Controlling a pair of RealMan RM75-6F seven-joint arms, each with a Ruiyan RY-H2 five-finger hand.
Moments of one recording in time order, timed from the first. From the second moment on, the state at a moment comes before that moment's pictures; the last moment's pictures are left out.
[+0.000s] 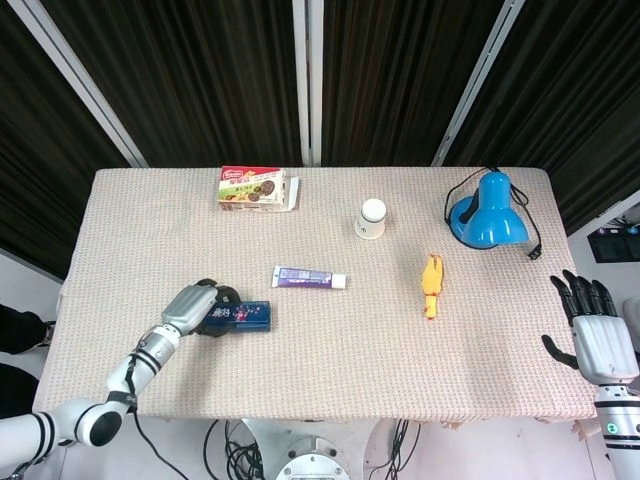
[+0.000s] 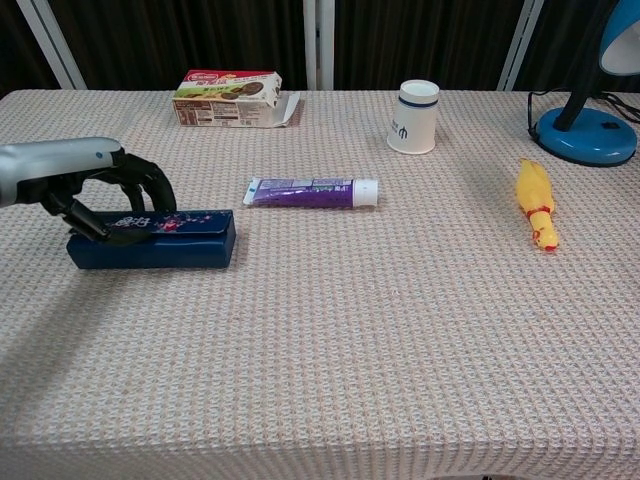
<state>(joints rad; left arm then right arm) -0.66 -1.38 -0.09 -1.59 1.14 0.81 -0.01 0.11 -1.12 0.08 -1.57 -1.45 1.41 -0.05</state>
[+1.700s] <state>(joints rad) -0.64 -1.37 0.00 -1.48 1.37 1.16 0.03 0.11 -1.12 0.08 -1.57 -1.45 1.42 -0.05</state>
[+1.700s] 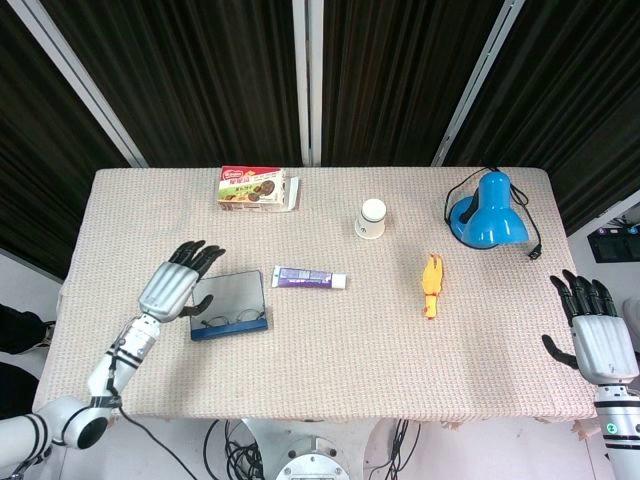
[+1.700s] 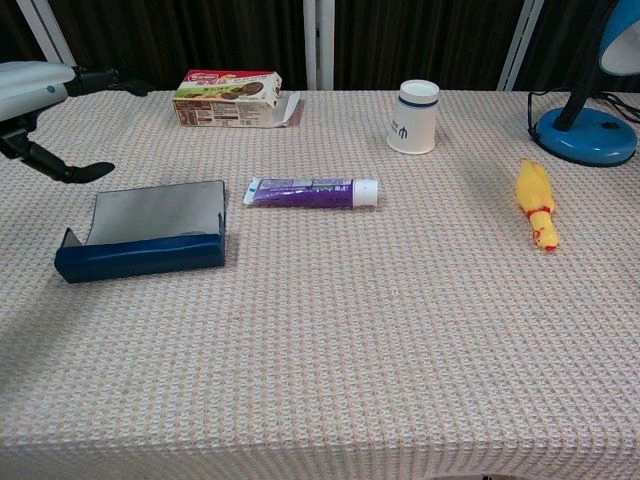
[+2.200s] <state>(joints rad) -0.55 -1.17 0.12 -1.70 1.44 1.07 -0.04 0.10 -1.08 0.09 -1.62 -1.46 1.46 -0.07</state>
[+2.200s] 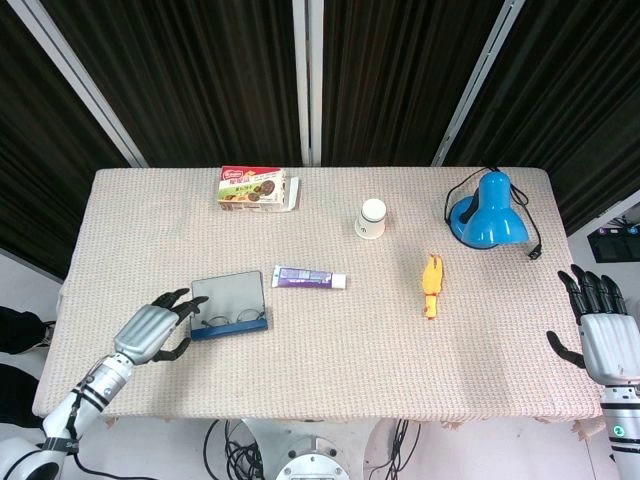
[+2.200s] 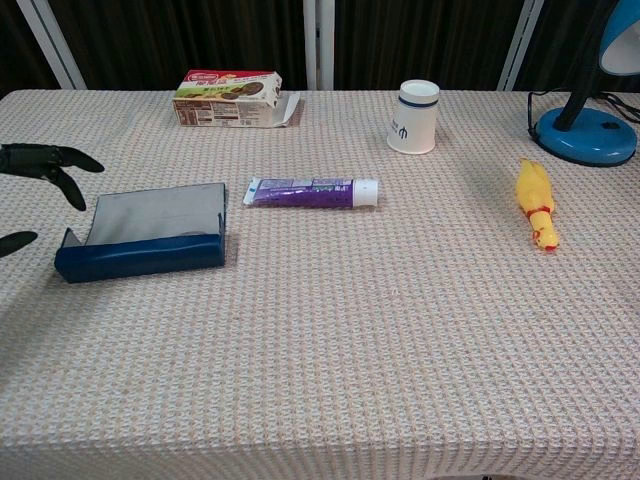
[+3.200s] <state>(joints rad) -0.57 -1.15 0.12 -1.79 1.50 0.90 -0.14 0.10 -1.09 0.09 -1.62 -1.46 1.45 -0.05</state>
